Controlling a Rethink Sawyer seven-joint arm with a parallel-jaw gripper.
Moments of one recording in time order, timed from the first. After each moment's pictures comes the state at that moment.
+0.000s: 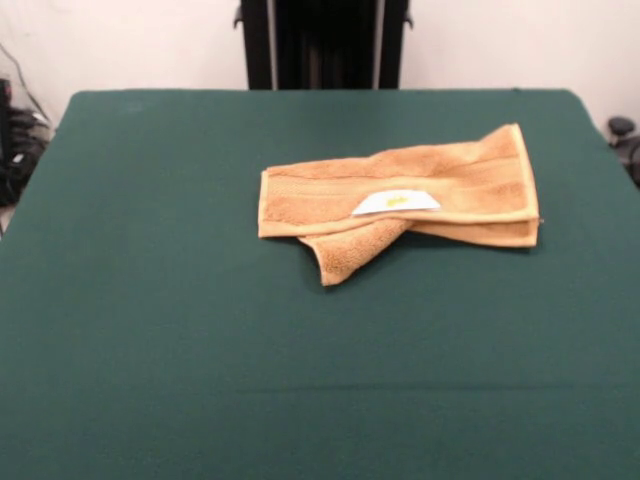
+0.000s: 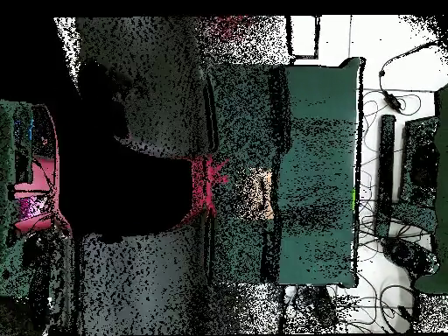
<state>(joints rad) 0.21 -0.58 -0.57 0.46 0.11 1.25 2.91</state>
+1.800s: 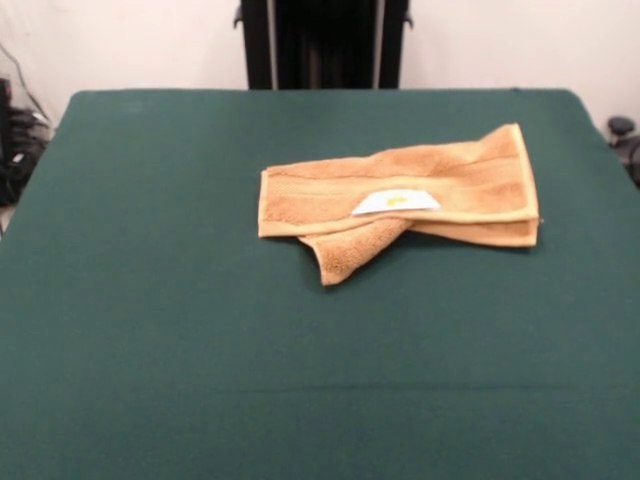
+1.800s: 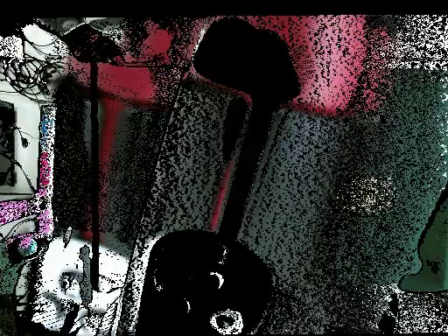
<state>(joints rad) -0.10 -0.32 -1.31 0.08 1.14 1.89 2.58</state>
